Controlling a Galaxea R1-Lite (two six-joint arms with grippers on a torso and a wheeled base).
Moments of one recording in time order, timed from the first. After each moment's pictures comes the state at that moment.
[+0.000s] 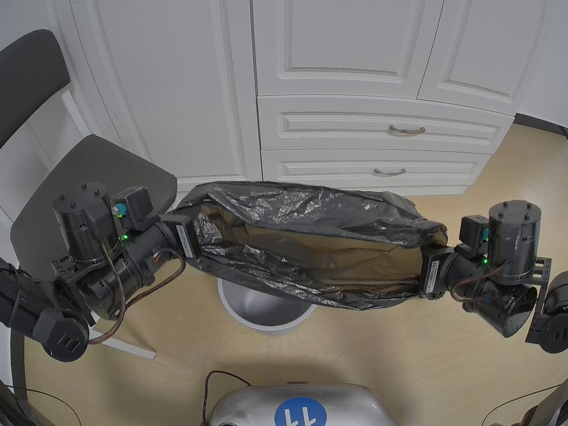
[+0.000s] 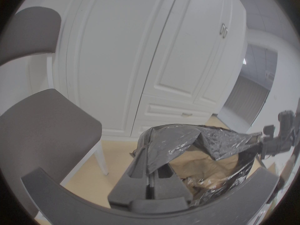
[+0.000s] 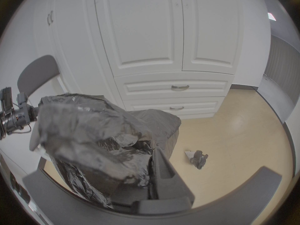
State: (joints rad) left arm -0.49 1.68 -0.56 -1.06 0.11 -0.18; right arm 0.67 1.54 -0.59 -0.64 -0.53 0.21
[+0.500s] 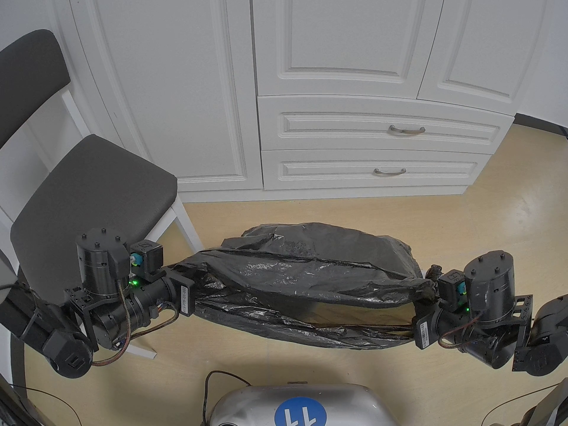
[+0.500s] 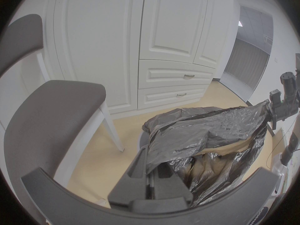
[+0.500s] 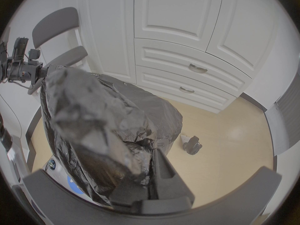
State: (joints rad) left arm -0.46 1.74 -0.42 -0.99 0.09 0.01; right arm 0.69 1.61 -0.42 -0.64 -0.46 0.03
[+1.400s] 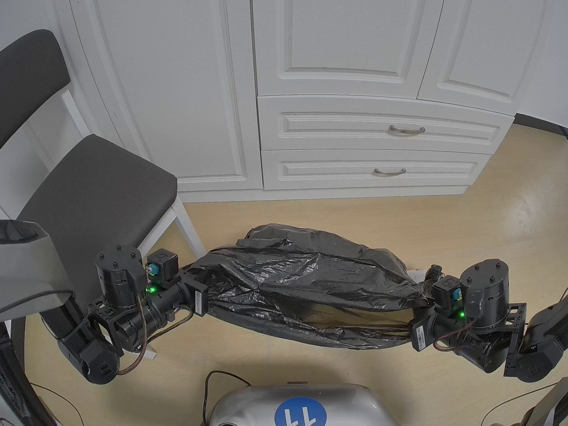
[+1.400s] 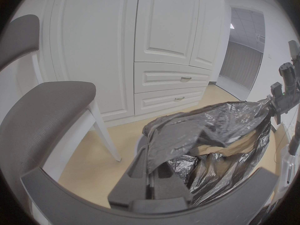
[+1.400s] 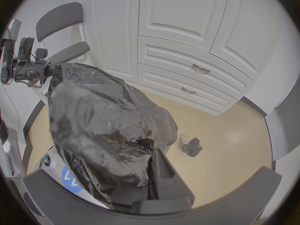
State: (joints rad) left arm -0.44 1.97 -0.37 -1.37 0.05 0.06; right arm 0.68 1.67 -0.36 -0.79 -0.46 -0.03
